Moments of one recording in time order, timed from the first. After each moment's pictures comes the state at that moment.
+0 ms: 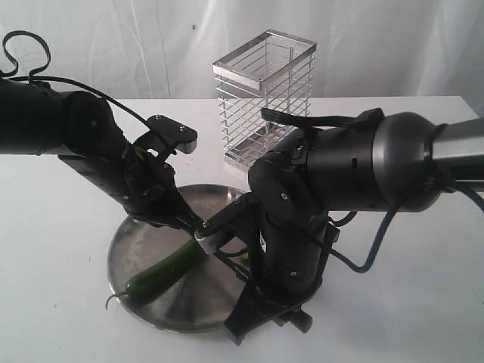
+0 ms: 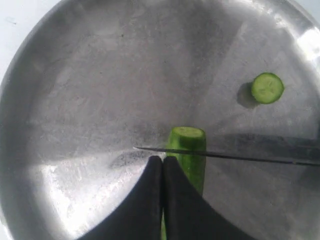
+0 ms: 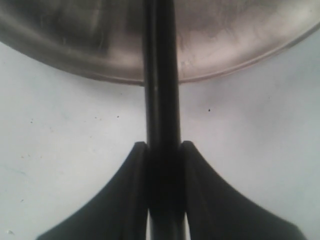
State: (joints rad) left arm -0.44 1.74 -1.10 -0.30 0.54 0.39; right arm 0.83 1.78 -1.09 -0.05 0.90 0.05
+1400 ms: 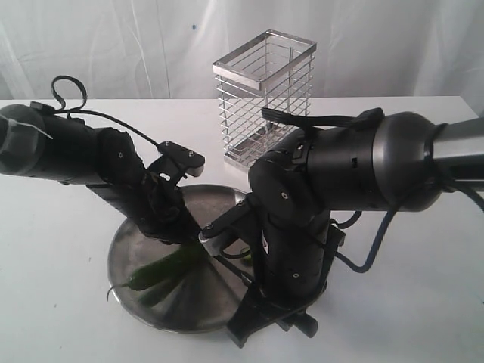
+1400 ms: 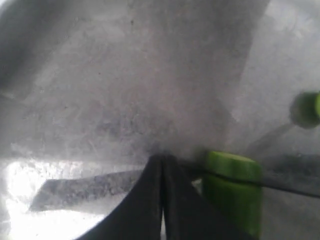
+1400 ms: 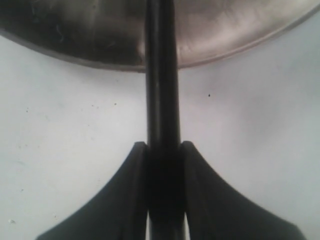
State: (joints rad) left arm -0.44 1.91 -1.10 -0.37 0.41 0.44; right arm 0.83 1.78 -1.09 -0.05 0.94 0.06
